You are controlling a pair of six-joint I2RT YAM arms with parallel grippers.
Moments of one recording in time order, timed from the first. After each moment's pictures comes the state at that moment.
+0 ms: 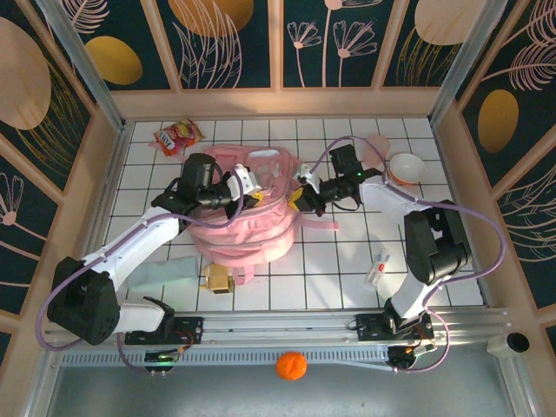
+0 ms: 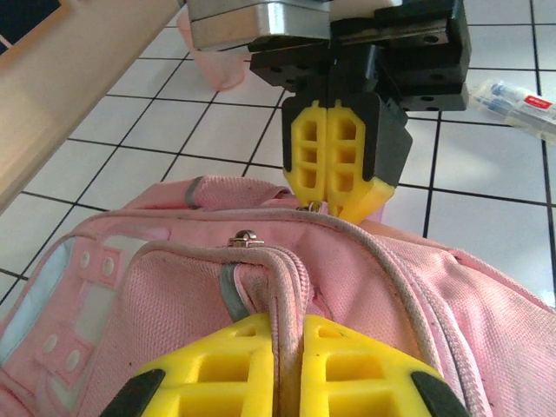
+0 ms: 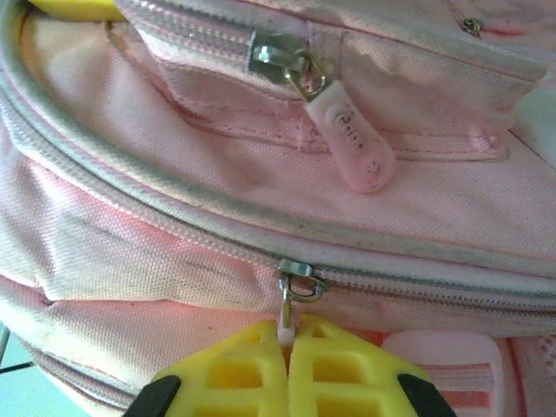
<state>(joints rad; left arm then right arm) -0.46 1.33 0.93 -0.18 0.59 0.54 0.41 1.68 1.11 -0.38 -0.95 -0.61</state>
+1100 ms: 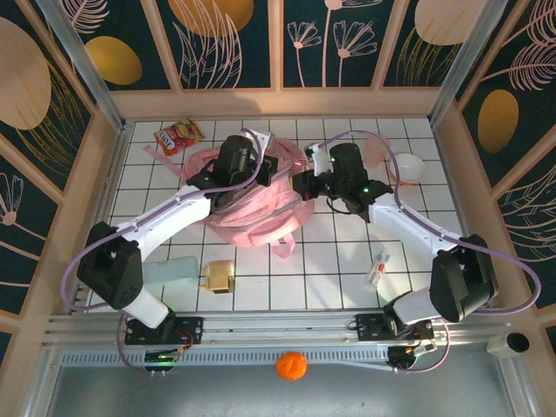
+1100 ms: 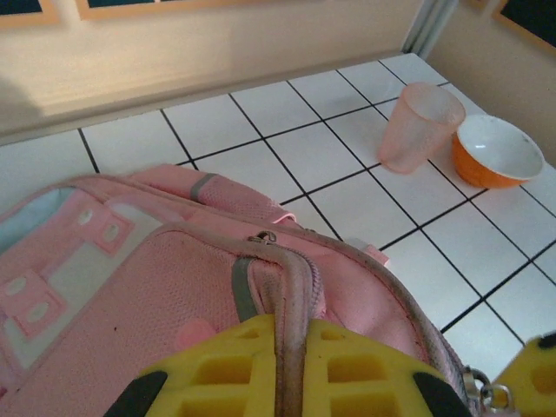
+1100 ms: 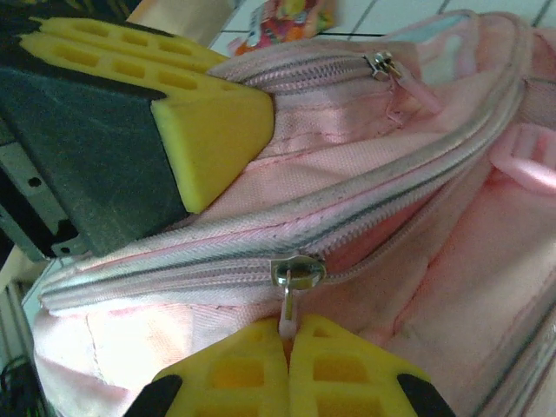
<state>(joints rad) -0.62 1.60 1.23 -0.08 0.02 -0.25 0.55 1.42 1.01 -0.13 -0.43 0.33</state>
